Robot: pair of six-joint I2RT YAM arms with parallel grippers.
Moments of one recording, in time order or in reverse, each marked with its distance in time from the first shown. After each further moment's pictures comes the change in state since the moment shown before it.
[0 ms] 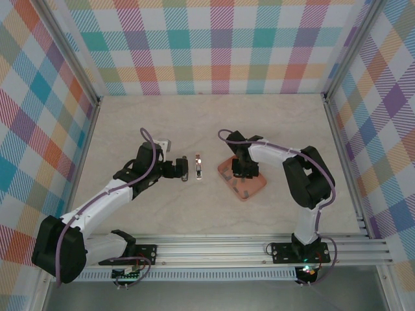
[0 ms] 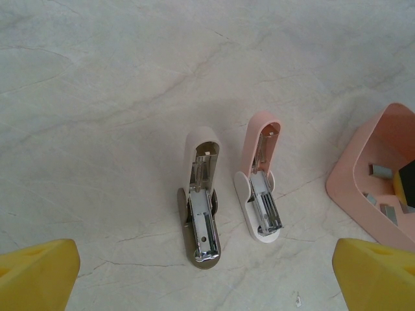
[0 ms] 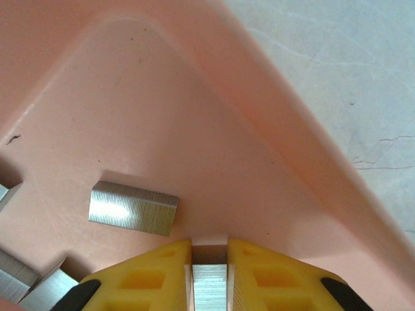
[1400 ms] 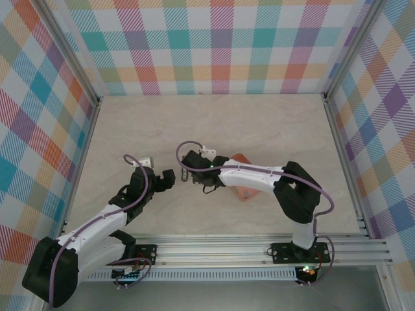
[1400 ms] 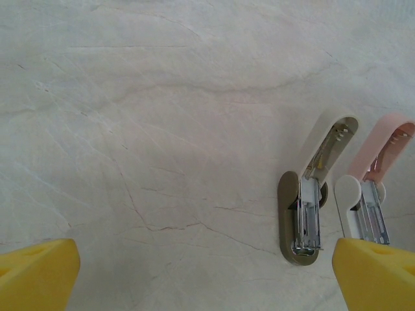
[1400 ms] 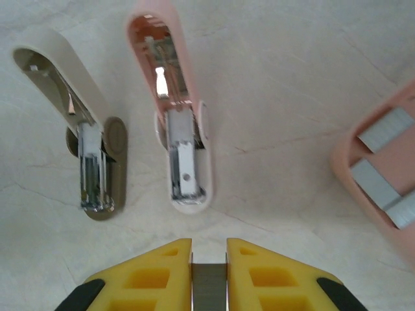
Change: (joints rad) left arm 0.000 -0.210 -0.360 0.232 -0.261 -0.185; right arm 0.447 -0.003 0.134 0.216 0.294 0.294
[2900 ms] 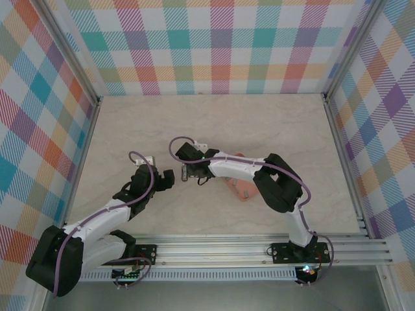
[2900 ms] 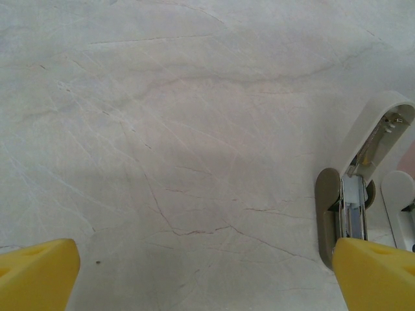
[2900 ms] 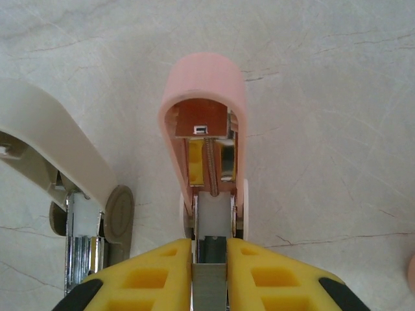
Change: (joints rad) left arm 0.000 0.096 0.029 0.000 -0.056 0.051; right arm -0.061 0.194 0.157 0.029 -0.042 -0.143
